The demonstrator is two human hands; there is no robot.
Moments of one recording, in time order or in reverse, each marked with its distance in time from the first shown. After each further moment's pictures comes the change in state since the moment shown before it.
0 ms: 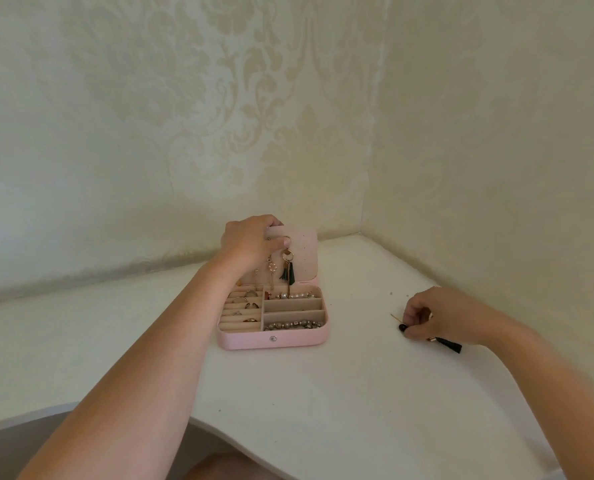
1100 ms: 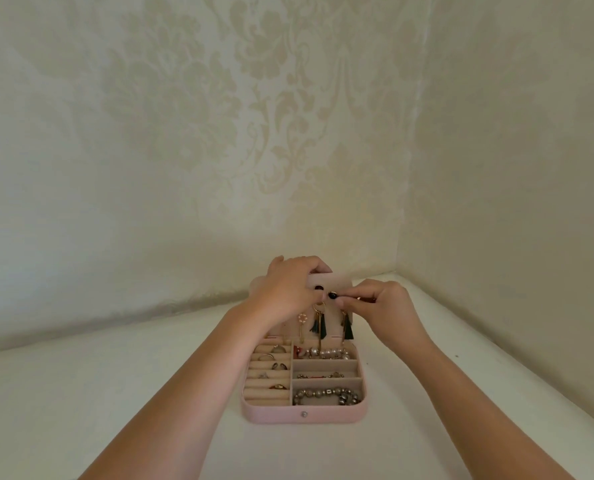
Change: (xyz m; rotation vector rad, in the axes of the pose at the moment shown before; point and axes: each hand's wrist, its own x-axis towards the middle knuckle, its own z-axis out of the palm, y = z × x) left_hand -0.004 0.031 -0.020 -0.031 -0.156 0.096; right_hand 0.091 -0.121 0.013 0.759 0.426 -0.288
